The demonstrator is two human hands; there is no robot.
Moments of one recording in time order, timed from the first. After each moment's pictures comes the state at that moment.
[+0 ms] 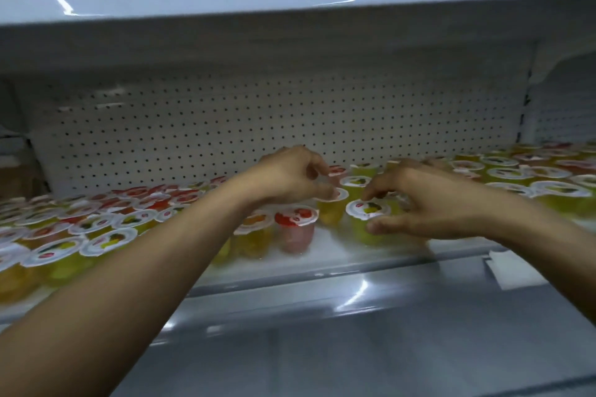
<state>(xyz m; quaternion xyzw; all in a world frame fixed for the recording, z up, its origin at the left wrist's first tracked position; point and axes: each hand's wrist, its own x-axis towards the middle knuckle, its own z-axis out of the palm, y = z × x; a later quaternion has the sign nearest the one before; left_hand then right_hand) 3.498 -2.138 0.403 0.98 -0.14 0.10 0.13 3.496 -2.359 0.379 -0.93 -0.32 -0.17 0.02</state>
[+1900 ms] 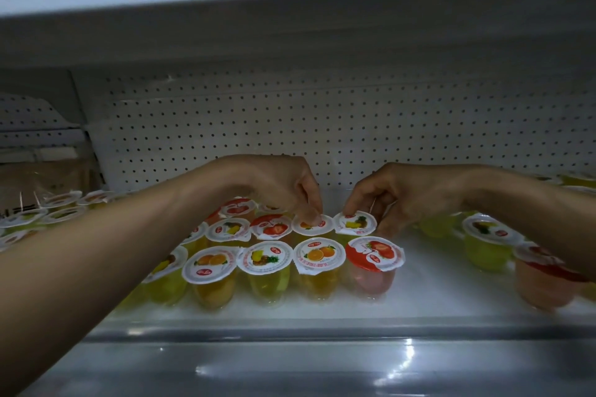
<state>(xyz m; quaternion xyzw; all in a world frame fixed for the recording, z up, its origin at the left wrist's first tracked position) 3.525 -2.036 0.432 0.98 -0.12 -0.10 0.08 3.591 -2.253 0.405 -0.86 -0.43 0.18 0.22</state>
